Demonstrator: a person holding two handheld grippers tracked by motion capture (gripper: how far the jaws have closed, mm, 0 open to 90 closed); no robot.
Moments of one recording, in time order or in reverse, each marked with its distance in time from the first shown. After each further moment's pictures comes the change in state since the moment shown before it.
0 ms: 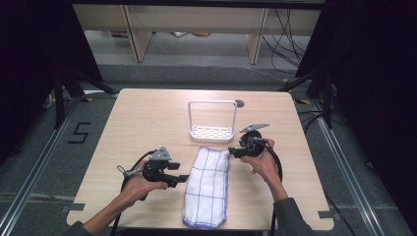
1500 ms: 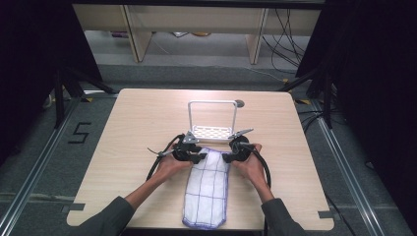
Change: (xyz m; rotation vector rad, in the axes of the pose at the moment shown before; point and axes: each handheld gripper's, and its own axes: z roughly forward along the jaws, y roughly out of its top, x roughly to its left) left arm 0.028 0.040 0.096 0.009 0.102 0.099; right arm 0.017 -0.007 0.040 0.120 -0.056 -0.024
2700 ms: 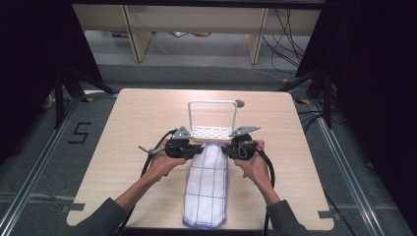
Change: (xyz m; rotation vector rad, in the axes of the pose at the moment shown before) left arm -0.008 0.020 -0.051 -0.123 -0.076 -0.042; right arm 0.018 0.009 -0.048 -0.194 0.107 -0.097
